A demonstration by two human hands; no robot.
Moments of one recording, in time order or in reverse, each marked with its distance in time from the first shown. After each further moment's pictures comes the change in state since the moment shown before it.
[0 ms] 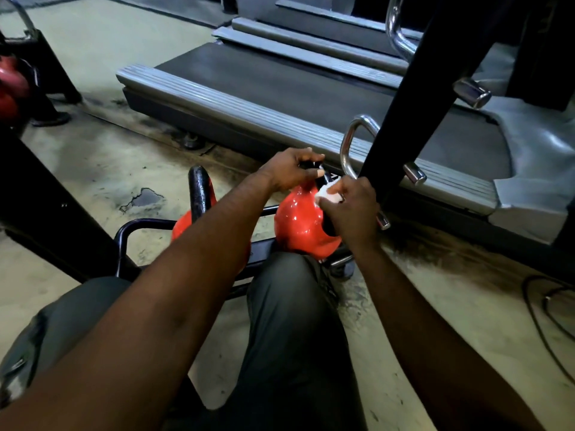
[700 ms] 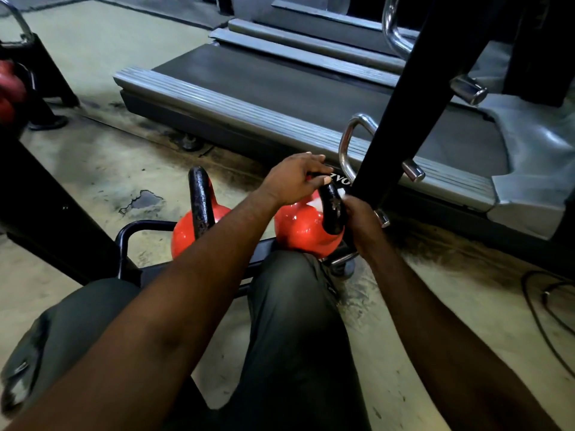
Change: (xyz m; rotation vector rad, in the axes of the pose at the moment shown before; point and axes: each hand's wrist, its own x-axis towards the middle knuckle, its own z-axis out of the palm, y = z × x) left_hand -0.029 0.008 0.020 0.383 0.088 0.304; right_hand -0.004 0.039 0.001 0.728 -0.282 0.525
